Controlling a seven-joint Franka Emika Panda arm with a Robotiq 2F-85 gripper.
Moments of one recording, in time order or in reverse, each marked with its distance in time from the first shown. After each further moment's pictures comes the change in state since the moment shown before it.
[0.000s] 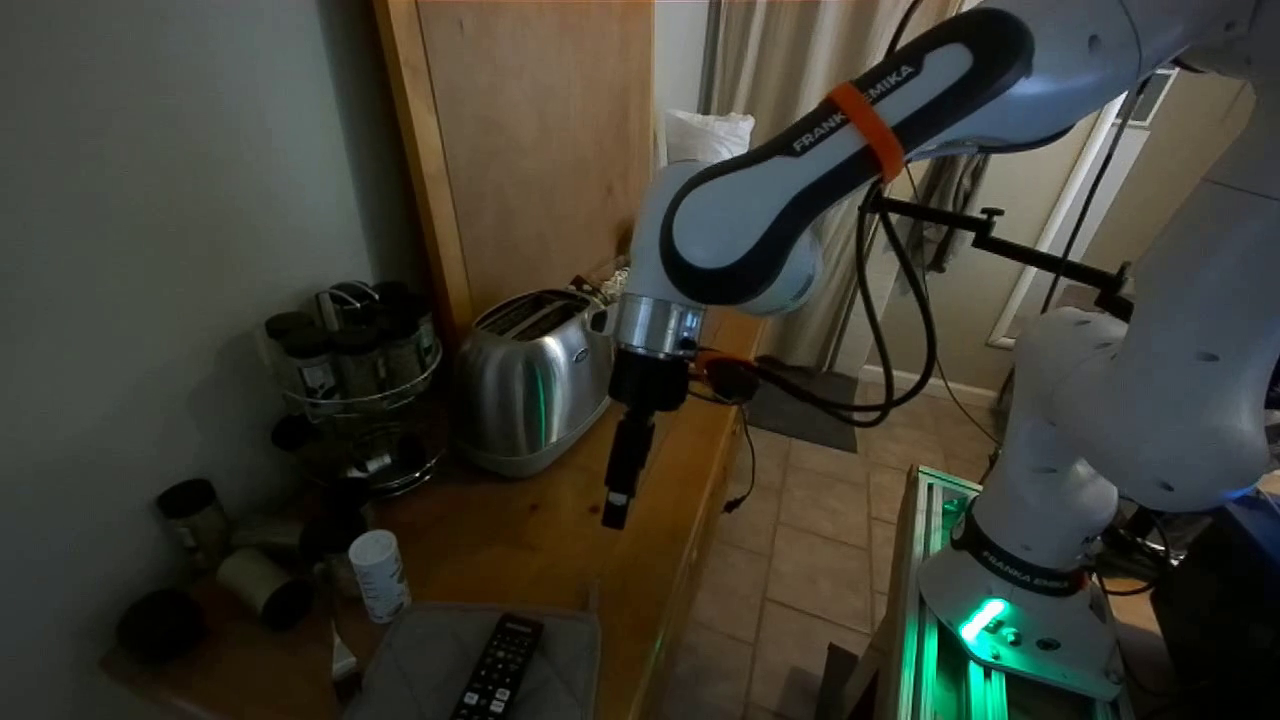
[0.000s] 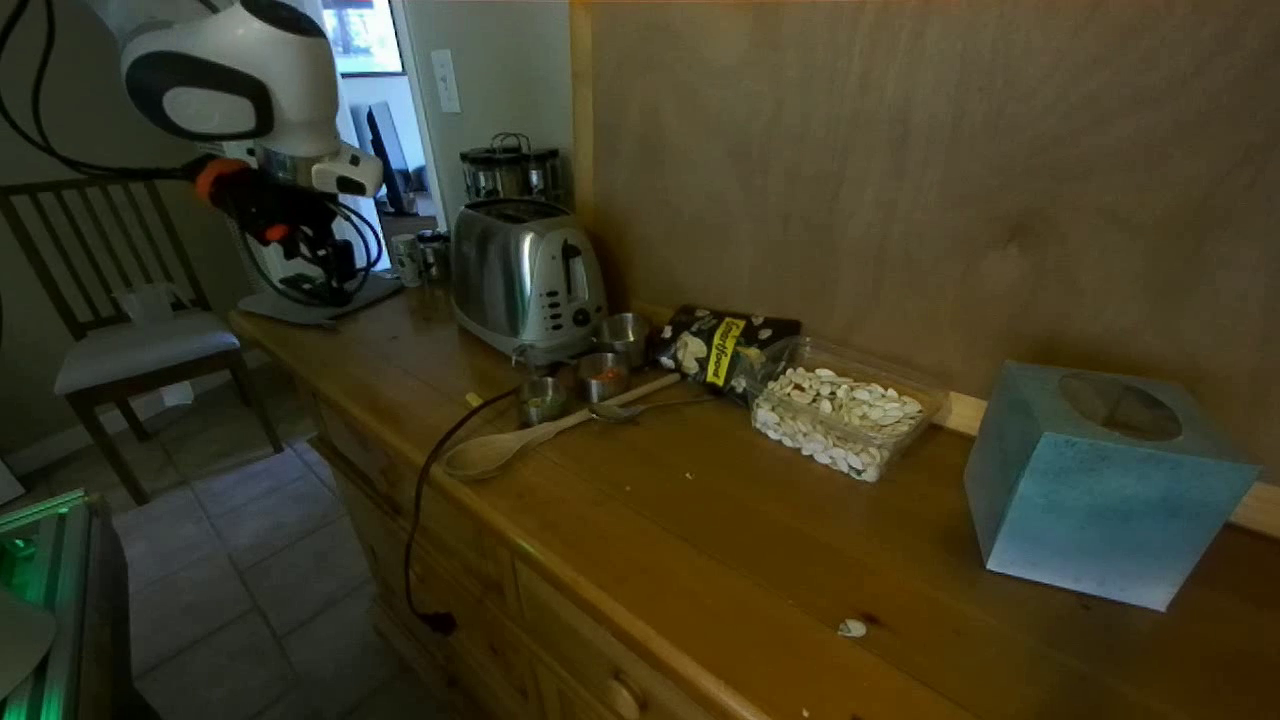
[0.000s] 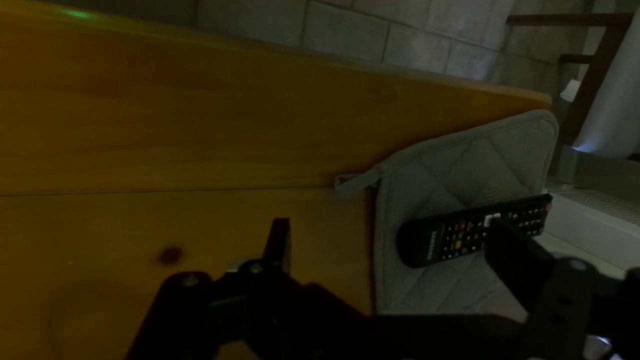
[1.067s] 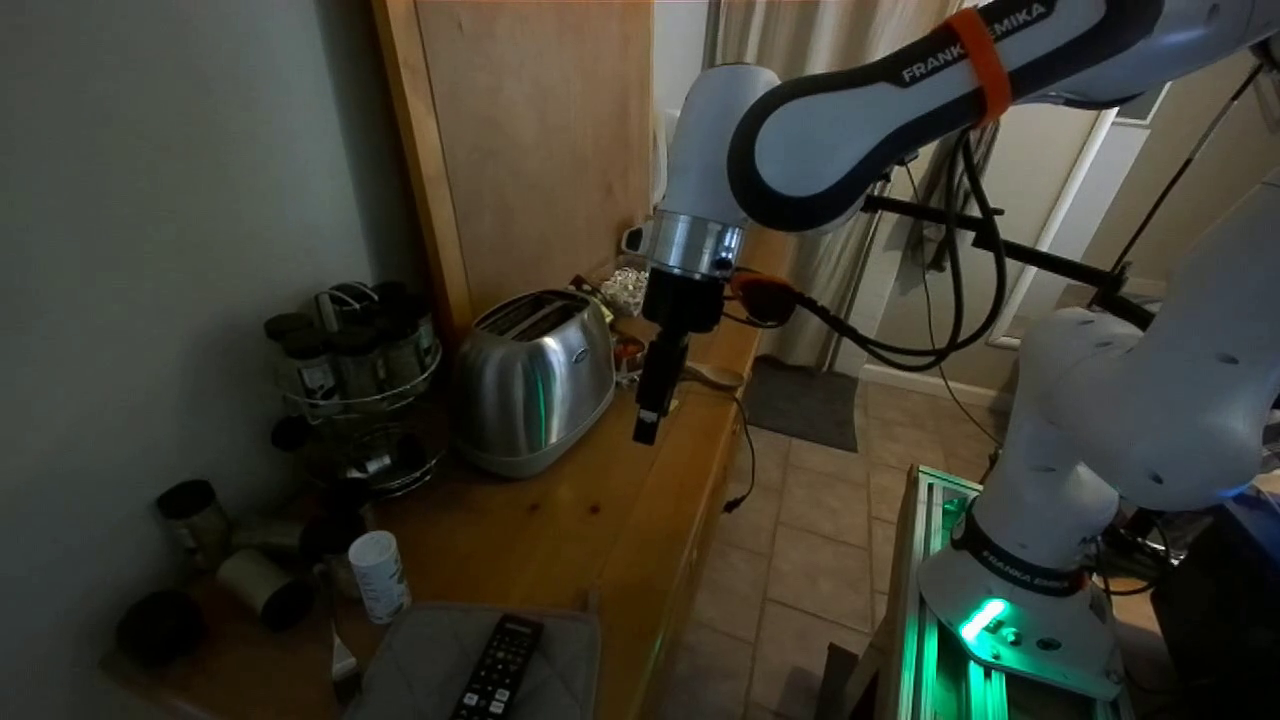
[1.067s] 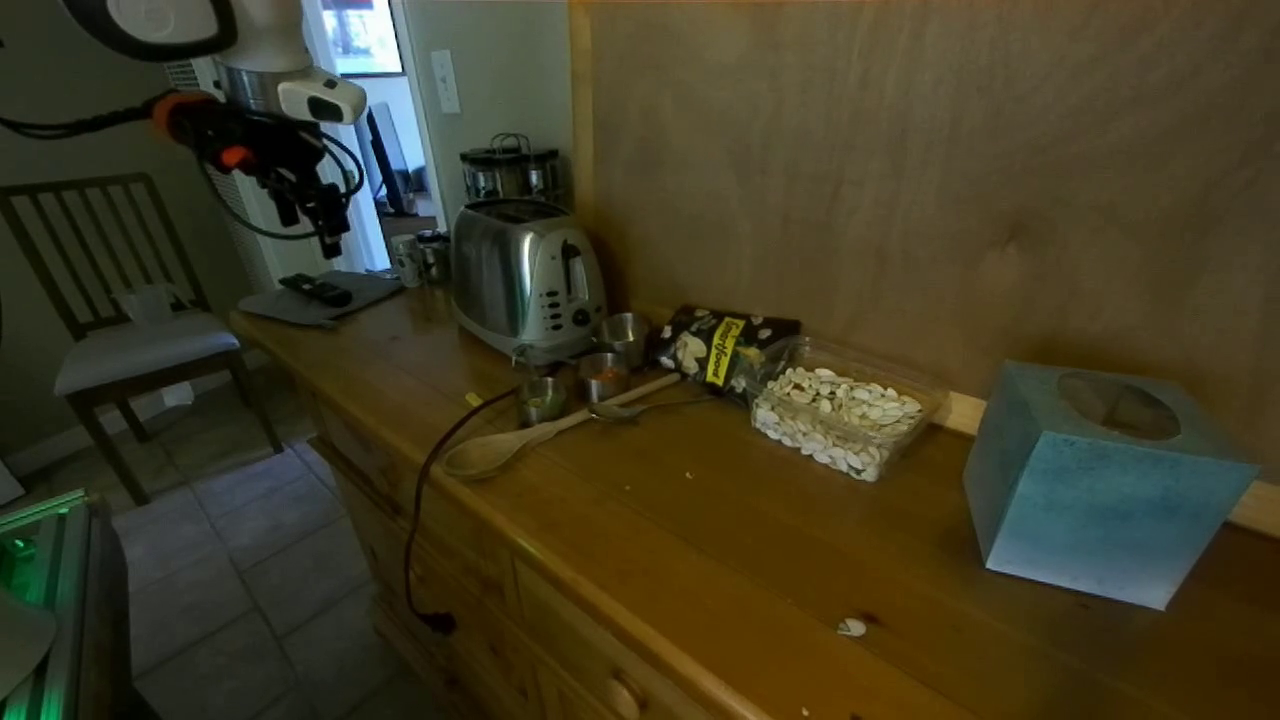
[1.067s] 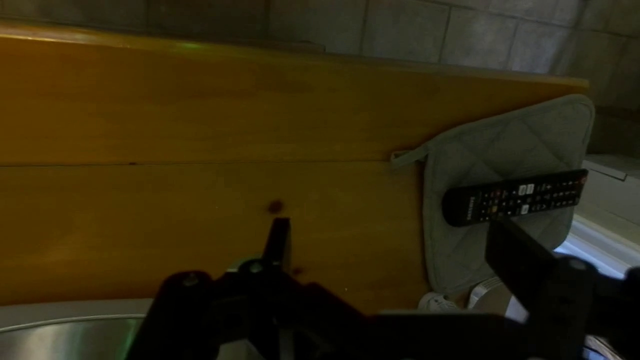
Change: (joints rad) arm -0.065 -0.213 -0.031 -0.019 -0.285 -0.122 0.236
